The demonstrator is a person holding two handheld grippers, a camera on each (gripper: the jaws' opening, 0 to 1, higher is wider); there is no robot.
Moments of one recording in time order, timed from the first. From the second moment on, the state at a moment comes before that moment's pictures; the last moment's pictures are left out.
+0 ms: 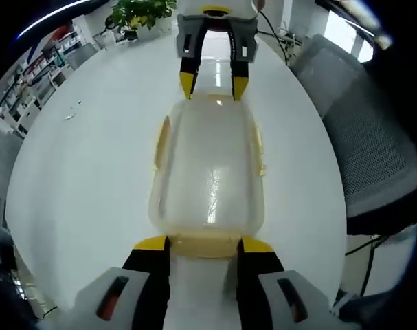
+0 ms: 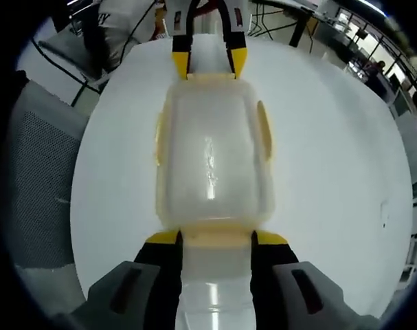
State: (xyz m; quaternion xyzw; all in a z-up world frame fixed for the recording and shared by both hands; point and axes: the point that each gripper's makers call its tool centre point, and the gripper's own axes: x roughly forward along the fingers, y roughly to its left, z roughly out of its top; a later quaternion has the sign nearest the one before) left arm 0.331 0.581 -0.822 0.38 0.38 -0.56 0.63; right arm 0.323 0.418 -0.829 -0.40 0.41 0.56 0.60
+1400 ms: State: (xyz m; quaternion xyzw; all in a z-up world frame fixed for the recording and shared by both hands) left arm 0.339 0.531 -0.767 0.39 0.36 -0.55 0.64; right arm 0.335 0.370 -0.771 -0.41 0.38 0.57 0.60
